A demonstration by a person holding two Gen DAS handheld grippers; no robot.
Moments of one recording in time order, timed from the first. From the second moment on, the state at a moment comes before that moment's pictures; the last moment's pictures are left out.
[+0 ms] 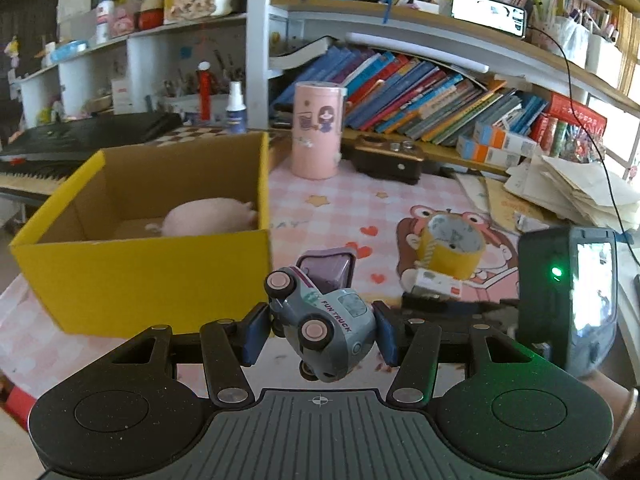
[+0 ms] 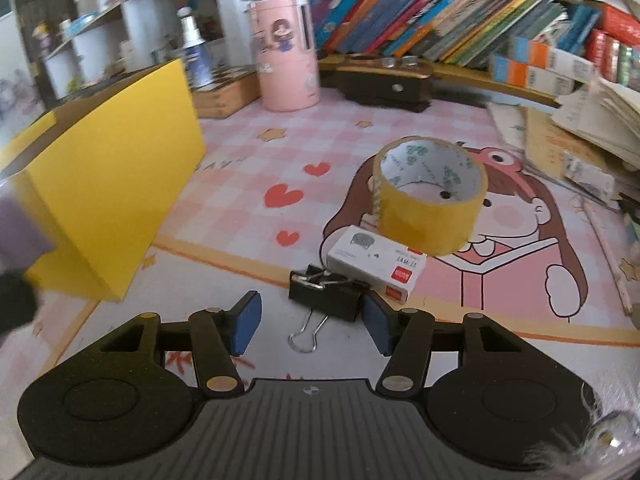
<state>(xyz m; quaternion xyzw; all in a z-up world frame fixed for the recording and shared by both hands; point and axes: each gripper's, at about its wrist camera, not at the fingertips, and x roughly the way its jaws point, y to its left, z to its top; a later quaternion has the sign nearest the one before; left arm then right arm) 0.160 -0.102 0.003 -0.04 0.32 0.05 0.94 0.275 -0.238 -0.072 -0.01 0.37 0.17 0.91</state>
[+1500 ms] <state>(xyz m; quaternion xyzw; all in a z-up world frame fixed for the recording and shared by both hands) 0.094 -0.026 0.010 -0.10 0.28 -0.03 0.95 0.172 -0.228 0.008 -0.02 0.36 0.24 0.90</state>
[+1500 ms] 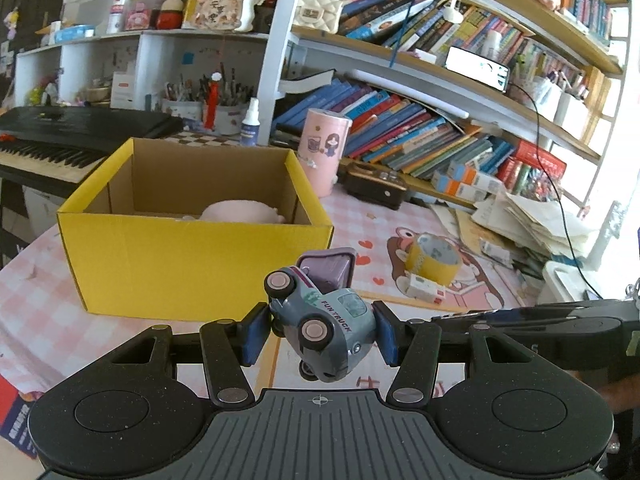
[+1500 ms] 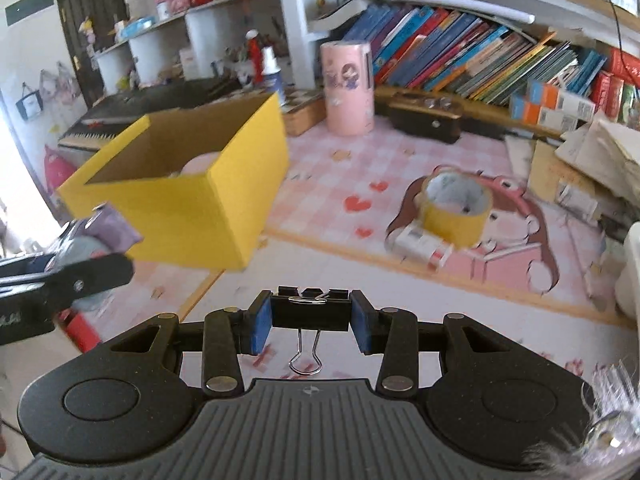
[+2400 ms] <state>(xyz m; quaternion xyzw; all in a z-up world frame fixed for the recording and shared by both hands) 0.005 0.031 0.003 -0.09 0.31 -0.08 0.94 0.055 -0.156 0.001 -0.02 0.38 0.24 0.89</state>
